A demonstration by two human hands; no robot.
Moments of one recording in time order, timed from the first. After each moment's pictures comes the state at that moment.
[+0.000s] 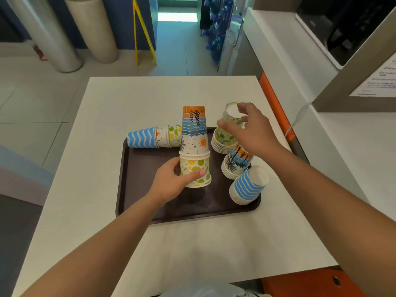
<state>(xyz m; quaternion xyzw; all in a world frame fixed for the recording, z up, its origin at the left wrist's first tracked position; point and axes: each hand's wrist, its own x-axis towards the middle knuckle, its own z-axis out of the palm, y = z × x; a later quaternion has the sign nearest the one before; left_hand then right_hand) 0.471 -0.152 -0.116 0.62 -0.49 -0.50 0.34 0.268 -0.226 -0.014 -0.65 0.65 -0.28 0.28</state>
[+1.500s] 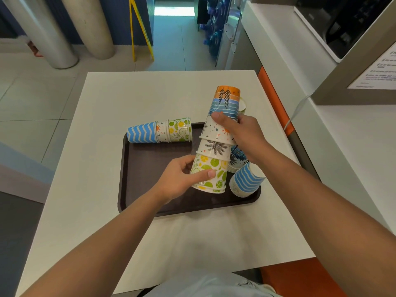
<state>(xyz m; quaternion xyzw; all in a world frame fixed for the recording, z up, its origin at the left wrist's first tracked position) 0.463 -0.136 -0.087 0.48 -0.49 -0.64 0.35 0.290 -0.209 -0.026 -0.51 0.57 -0.40 0.50</state>
